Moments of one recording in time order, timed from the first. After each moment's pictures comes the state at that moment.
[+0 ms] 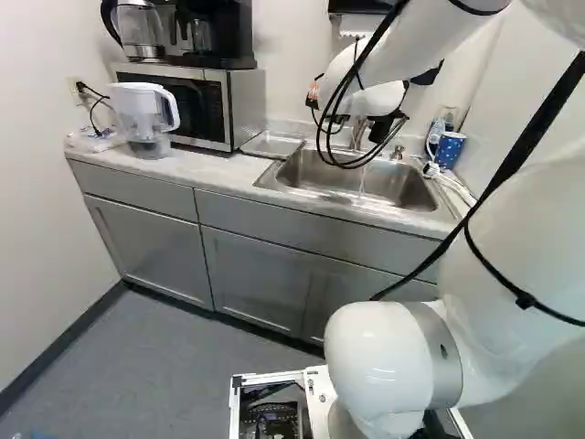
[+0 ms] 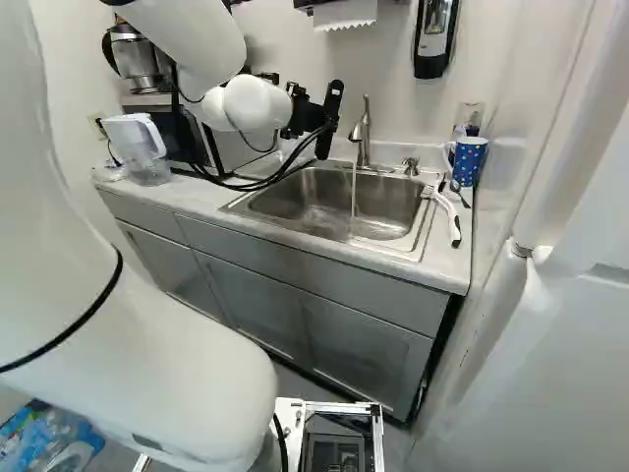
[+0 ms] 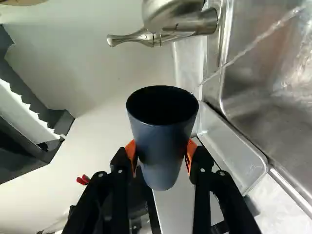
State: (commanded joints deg) arm -5.3 8.7 -47.4 -4.8 23.0 109.1
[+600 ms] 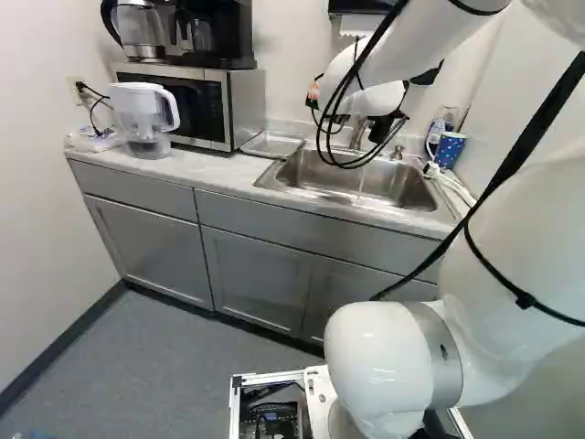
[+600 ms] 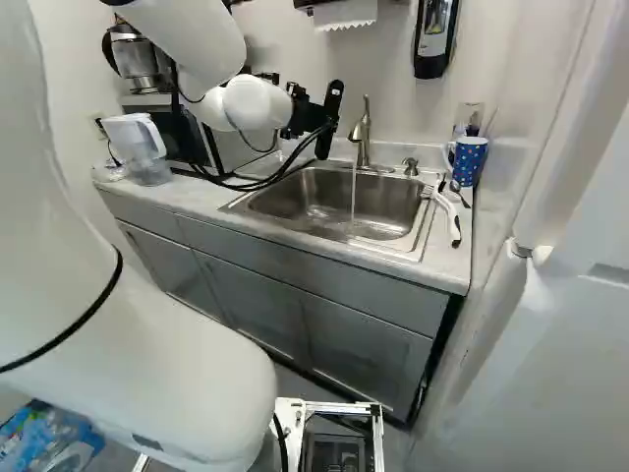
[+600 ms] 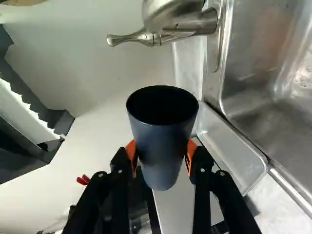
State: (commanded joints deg) arm -5.3 8.7 -47.4 -4.8 23.0 109.1
